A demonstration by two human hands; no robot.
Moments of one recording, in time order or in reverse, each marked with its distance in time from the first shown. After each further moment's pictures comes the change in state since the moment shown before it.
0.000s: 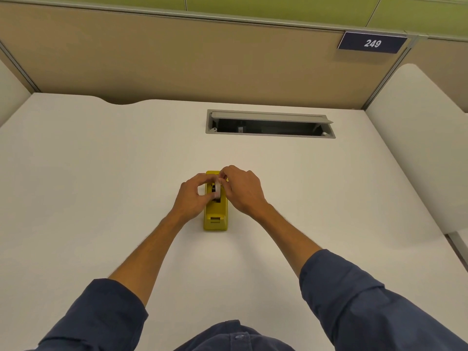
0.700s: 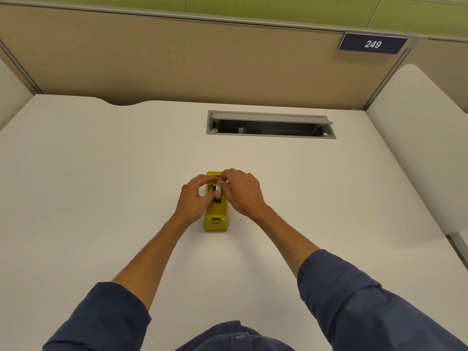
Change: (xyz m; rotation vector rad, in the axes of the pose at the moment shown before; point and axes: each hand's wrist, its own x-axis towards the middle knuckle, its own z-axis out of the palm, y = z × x) left_hand -0.003 -0.002 0.006 -0.038 0.070 0.030; right_hand 0.002 0.003 0.011 0.003 0.008 0.017
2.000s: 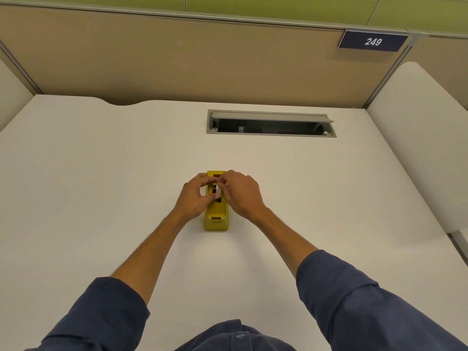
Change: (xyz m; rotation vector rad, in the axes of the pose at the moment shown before) left_hand 0.006 -0.002 -0.003 0.039 -0.102 -0.020; right_hand -0.004 0.004 0.009 0.017 0.027 -0.031
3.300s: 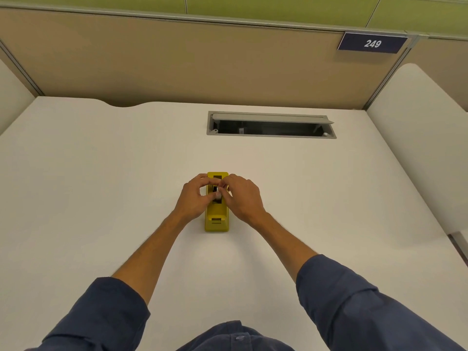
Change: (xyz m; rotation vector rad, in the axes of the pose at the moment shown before) left_hand 0.003 -0.006 0.000 -0.021 -0.002 0.001; right_hand -0.007 -0.001 0.003 0.060 0.019 0.030
